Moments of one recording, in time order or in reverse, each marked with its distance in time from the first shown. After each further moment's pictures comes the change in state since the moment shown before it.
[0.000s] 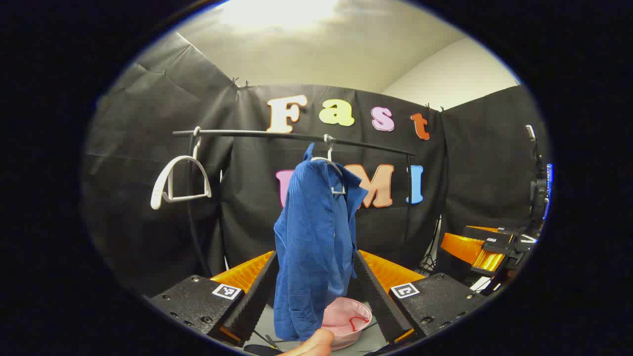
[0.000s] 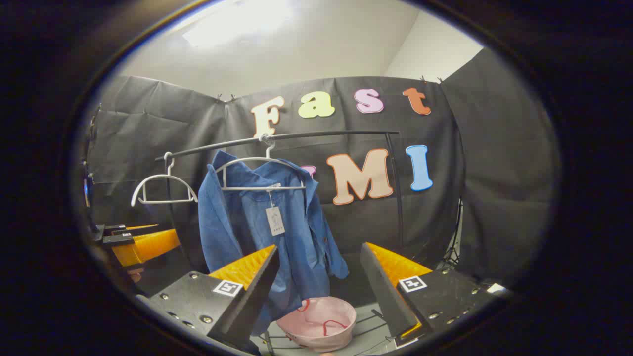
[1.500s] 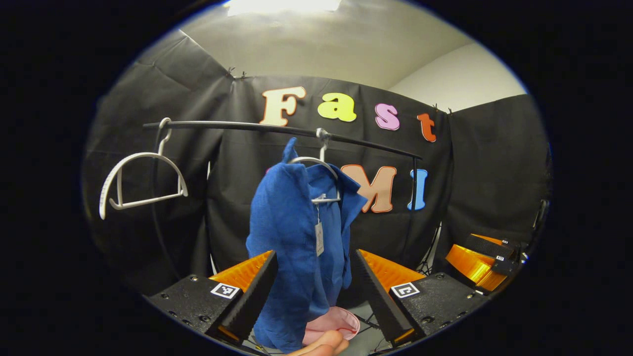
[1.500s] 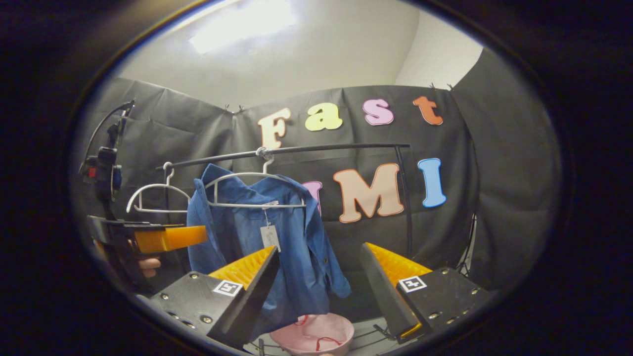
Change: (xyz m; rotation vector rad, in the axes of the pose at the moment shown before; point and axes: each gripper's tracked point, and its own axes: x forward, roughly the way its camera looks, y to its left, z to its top) left arm 0.084 -0.032 0.017 -0.034 -0.001 0.002; right arm 0.046 -0.015 0.030 0.003 -0.102 0.101
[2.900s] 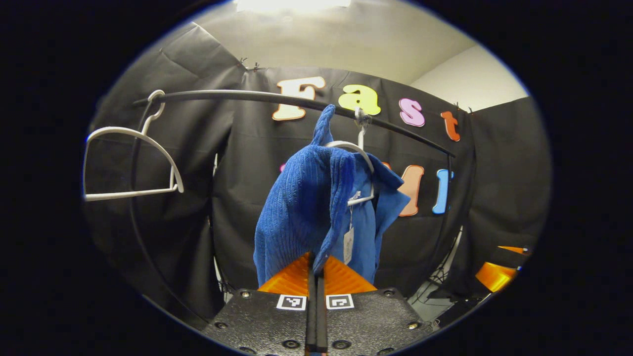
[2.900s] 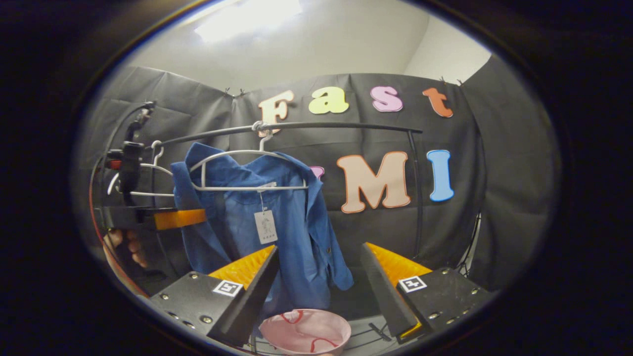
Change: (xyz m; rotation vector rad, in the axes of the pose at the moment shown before) left arm 0.080 0.055 -0.011 -0.046 -0.010 0.020; right arm 0.079 0.011 -0.039 -0.048 0.067 -0.015
